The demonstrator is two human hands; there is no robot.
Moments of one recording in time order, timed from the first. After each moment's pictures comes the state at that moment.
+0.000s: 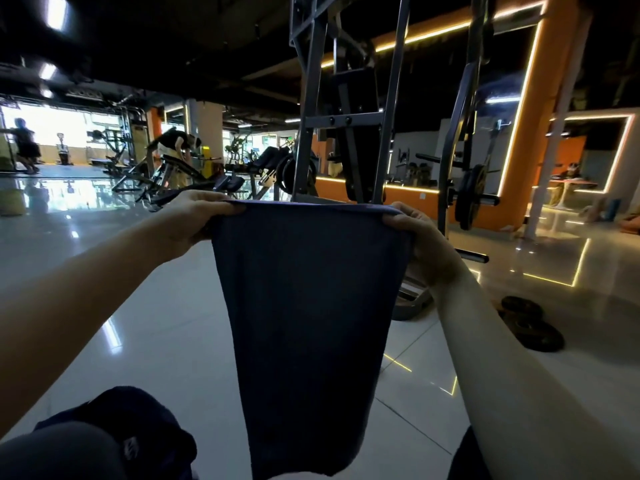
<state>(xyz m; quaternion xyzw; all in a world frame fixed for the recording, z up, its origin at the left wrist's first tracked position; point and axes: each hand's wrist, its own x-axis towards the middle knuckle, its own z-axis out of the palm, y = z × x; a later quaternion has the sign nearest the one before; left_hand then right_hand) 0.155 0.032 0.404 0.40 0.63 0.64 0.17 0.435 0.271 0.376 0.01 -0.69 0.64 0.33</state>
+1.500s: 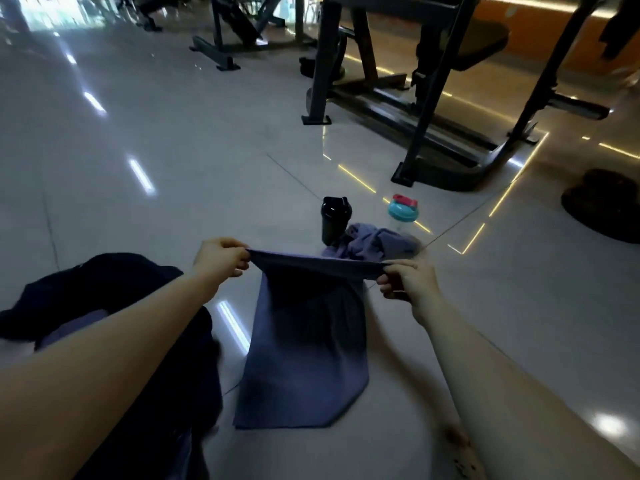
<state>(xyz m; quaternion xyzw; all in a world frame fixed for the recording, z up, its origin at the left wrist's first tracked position) 0.049 0.125 0.024 0.13 0.79 0.54 0.26 0.313 0.344 0.021 -0.49 -0.56 0.63 0.23</state>
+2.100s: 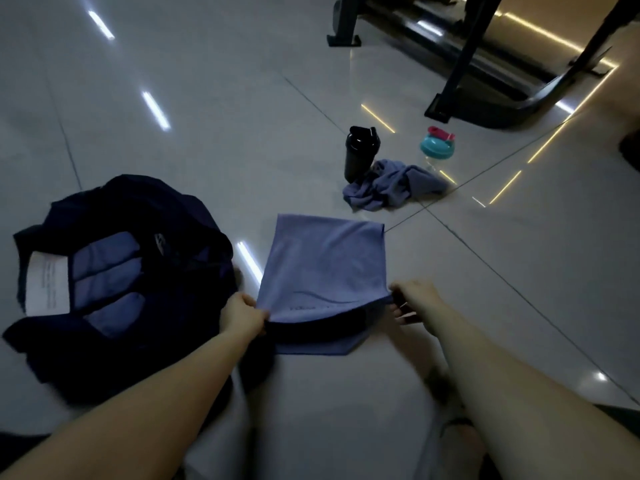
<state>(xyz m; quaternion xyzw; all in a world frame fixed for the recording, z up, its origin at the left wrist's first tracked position) 0.172 0.021 -0.143 -0.03 0.87 0.40 0.29 0.366 0.284 -0.089 -0.57 -0.60 0.57 -0.02</state>
